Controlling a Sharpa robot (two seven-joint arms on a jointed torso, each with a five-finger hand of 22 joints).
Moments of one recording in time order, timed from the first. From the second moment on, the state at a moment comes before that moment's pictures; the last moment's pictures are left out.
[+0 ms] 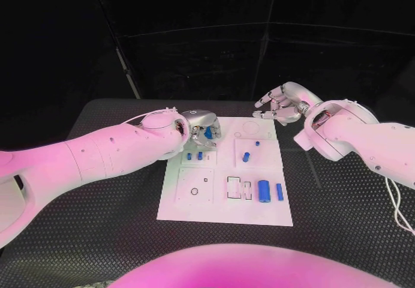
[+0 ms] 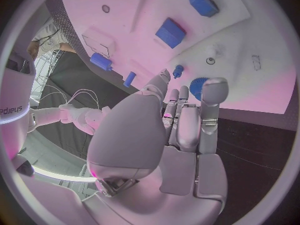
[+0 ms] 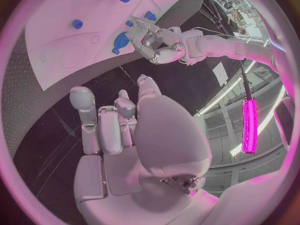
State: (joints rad) left arm 1.13 -0.55 -0.02 1.21 -1.51 -0.14 0.00; left_hand 1.49 -0.11 0.11 0.13 0.17 0.96 0.12 0.15 0.13 0.98 0.08 0.30 0.09 1.46 0.00 1.29 1.15 0.14 1.36 0.10 0.92 0.96; right arm 1.12 -0.81 0.11 1.48 -1.11 -0.34 -0.08; right_hand 1.44 -0.06 -0.13 0.27 0.46 0.88 0.16 0.24 0.07 1.23 0.07 1.13 1.07 1.47 -0.01 1.37 1.23 0.12 1.16 0.10 1.18 0.83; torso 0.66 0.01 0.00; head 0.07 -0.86
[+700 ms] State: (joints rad) left arm 1.13 -0.52 -0.02 1.17 -1.59 -0.05 -0.01; left_hand 1.51 -0.09 0.17 0.13 0.17 1.04 0.11 0.15 0.12 1.07 0.07 0.27 0.07 1.47 -0.01 1.29 1.12 0.13 1.38 0.09 1.01 1.06; right arm 1.12 -0.81 0.11 1.48 -1.11 -0.34 -0.08; right_hand 1.44 -0.06 -0.13 0.27 0.46 0.88 0.16 0.24 0.07 1.23 0.07 1.13 1.07 1.47 -0.01 1.37 1.23 0.12 1.16 0.10 1.18 0.83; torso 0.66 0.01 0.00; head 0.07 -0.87
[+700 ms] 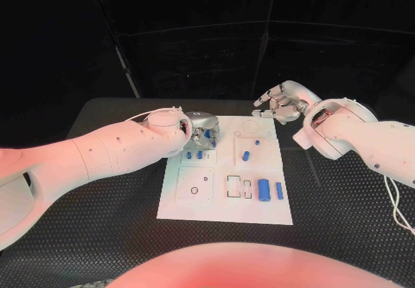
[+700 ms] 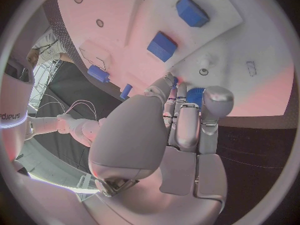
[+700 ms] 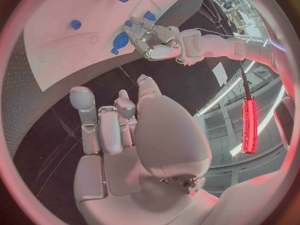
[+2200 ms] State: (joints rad) left arm 1.12 -0.66 0.05 1.28 -1.56 -0.09 -0.03; left_hand 1.49 -0.11 0.30 0.14 0.17 1.11 0.13 0.12 0.10 1.16 0.07 0.17 0.07 1.47 -0.01 1.30 1.10 0.12 1.38 0.09 1.08 1.14; right arm 1.12 -0.81 0.11 1.47 -1.11 -0.34 -0.08; right_hand 1.44 -0.06 -0.13 0.27 0.46 0.88 0.16 0.24 0.07 1.23 0.07 1.13 1.07 1.47 -0.01 1.37 1.23 0.12 1.16 0.10 1.18 0.83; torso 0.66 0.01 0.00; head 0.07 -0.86
